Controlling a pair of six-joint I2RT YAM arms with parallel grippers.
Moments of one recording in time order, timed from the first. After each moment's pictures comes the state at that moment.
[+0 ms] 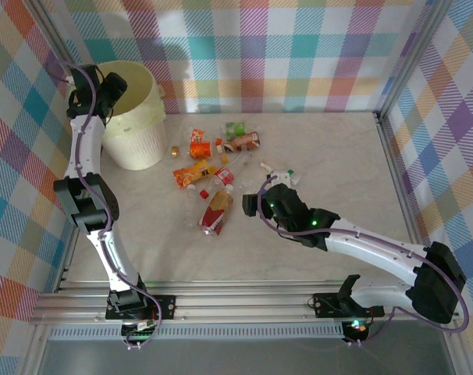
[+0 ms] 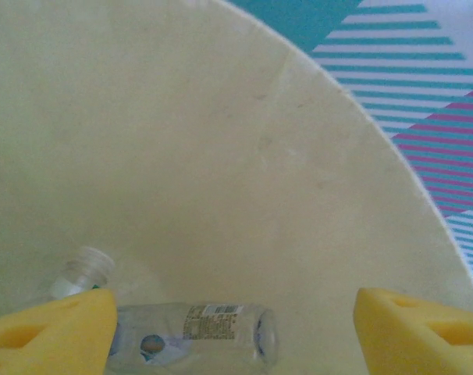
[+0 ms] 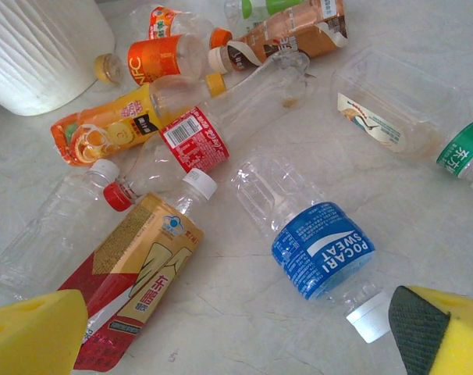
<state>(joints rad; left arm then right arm) 0.21 2.06 2.10 -0.49 0.04 -0.66 0.93 1.20 0.81 -0.23 0.40 0.58</state>
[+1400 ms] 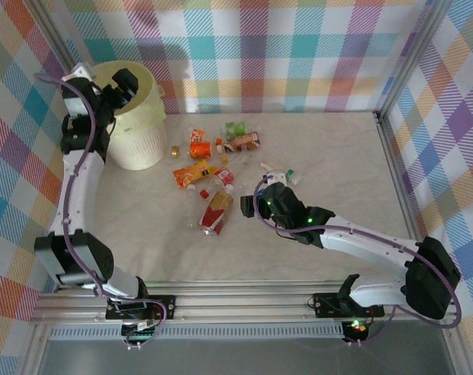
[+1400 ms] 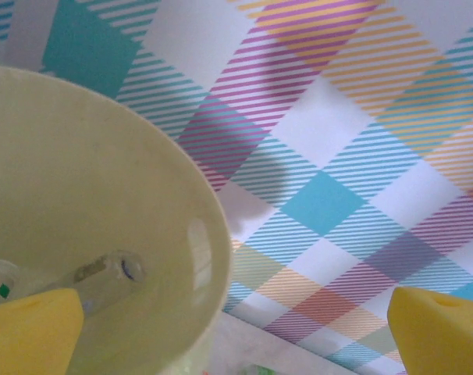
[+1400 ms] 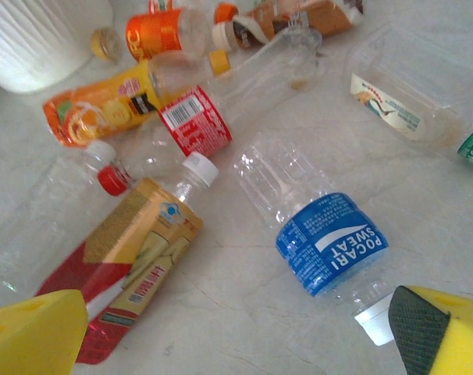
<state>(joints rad) 0.11 1.48 1.55 -0.21 0.13 -0.59 0.89 1.26 0.81 -0.21 0.33 0.54</state>
